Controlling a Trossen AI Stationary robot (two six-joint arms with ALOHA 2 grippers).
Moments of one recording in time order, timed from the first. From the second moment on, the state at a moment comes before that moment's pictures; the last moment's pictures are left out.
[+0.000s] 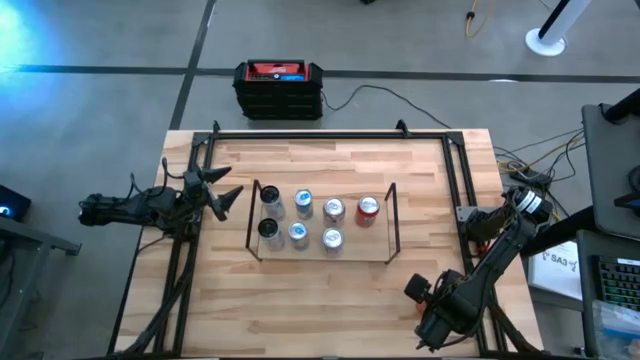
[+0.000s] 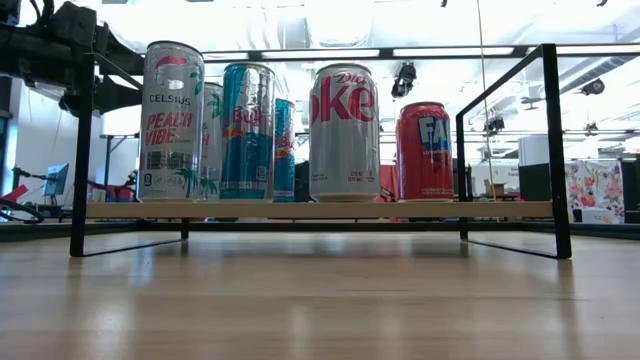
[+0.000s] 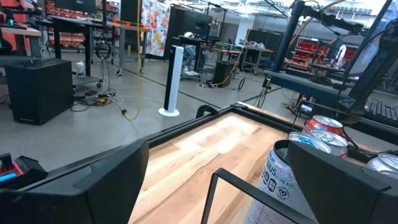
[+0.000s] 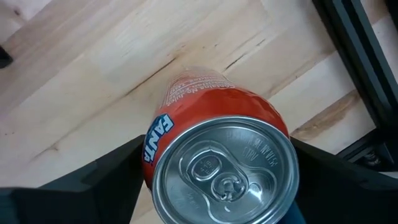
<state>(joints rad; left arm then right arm) -0.12 0.02 0.21 -0.19 -0.72 -0.20 0.88 1.71 1.32 -1.24 -0.11 3.08</state>
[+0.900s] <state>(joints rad) -0.12 0.02 0.21 -0.19 -0.72 -0.20 0.88 1.71 1.32 -1.22 -0.13 2.37</state>
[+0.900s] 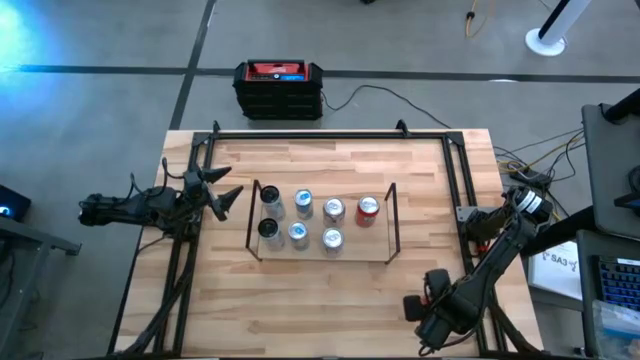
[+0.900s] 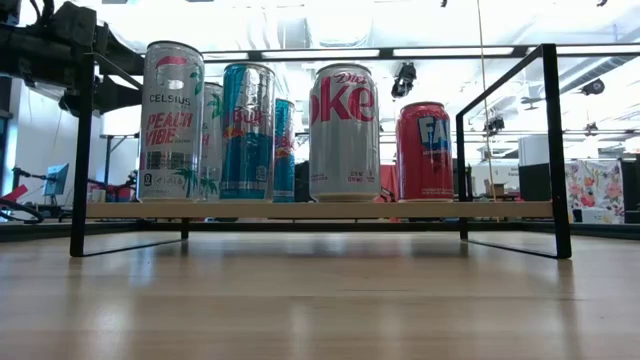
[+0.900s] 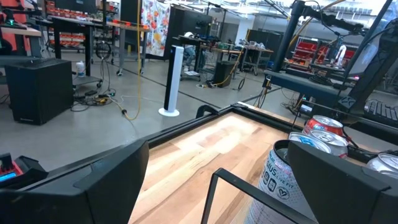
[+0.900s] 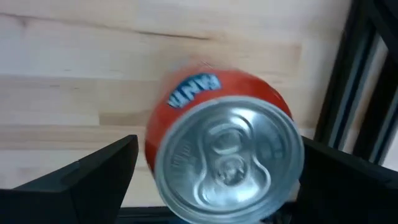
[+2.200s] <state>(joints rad) -0.12 0.02 0.21 -0.20 -0.72 -0.20 0.92 1.72 1.31 -1.19 -0.05 2.58</state>
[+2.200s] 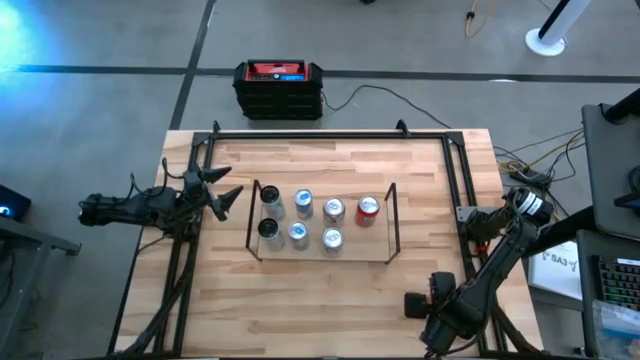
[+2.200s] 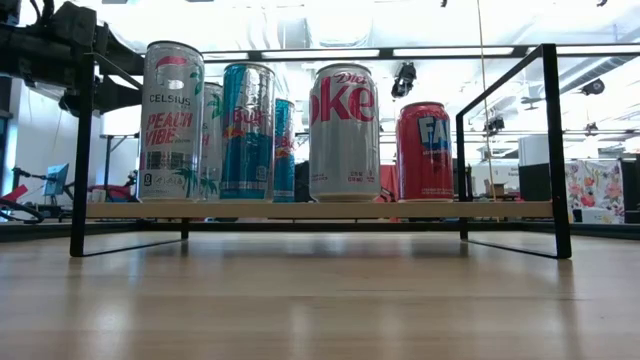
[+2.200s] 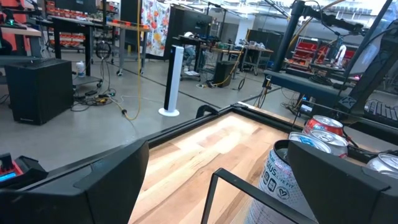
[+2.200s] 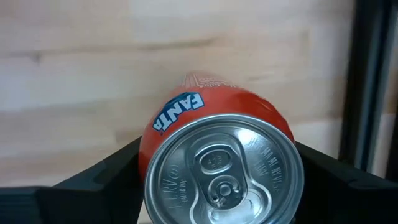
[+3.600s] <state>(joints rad) -0.12 0.02 0.21 -0.19 -0.72 -0.20 0.53 1.82 1.59 -1.20 -0.09 1.83</state>
